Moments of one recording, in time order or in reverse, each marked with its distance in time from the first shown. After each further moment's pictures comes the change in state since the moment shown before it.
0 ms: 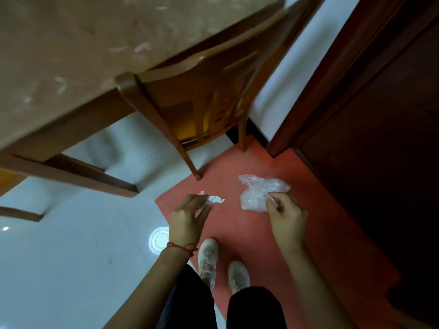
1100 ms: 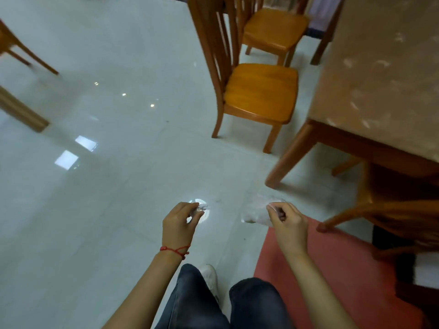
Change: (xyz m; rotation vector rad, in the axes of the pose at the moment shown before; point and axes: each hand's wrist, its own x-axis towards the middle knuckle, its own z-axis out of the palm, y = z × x) left_hand -0.363 -0.173 -0.328 0.102 0.783 -0.730; right_hand -0.297 -0.318 0.178 0.103 -0.872 -0.636
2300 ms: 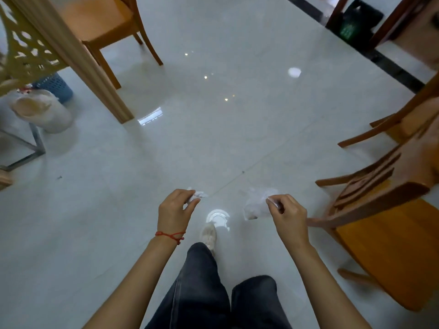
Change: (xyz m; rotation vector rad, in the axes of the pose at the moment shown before) left_hand 0.465 -0.289 -0.192 0.136 0.301 -0.340; right_hand 0.420 -0.302 0.429 -0.045 -0.477 -0.367
